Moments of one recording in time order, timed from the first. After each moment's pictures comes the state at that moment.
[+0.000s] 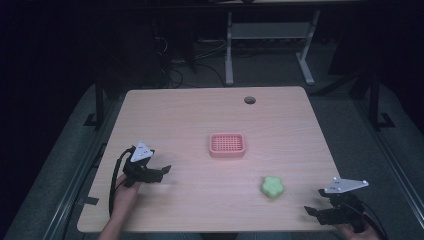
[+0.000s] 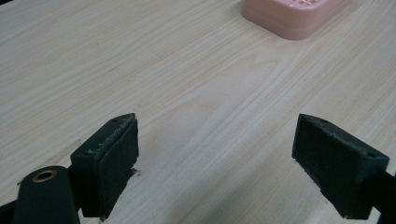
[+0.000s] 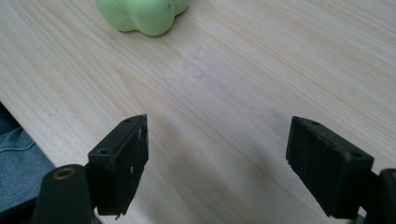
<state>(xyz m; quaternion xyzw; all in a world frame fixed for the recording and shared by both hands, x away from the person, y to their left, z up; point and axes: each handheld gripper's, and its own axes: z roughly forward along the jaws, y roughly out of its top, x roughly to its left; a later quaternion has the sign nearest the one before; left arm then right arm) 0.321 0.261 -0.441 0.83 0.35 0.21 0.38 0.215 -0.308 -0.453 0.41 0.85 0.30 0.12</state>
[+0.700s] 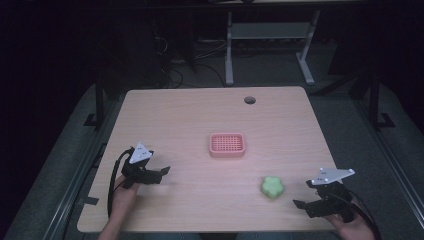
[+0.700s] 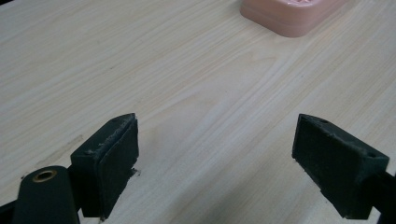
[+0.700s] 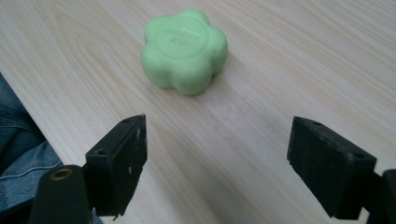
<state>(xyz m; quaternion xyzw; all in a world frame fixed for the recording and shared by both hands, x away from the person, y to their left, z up) 0.317 0.263 -0.441 0.83 0.35 0.21 0.38 0.232 -0.271 -0.422 0.37 0.87 0.30 0.11</state>
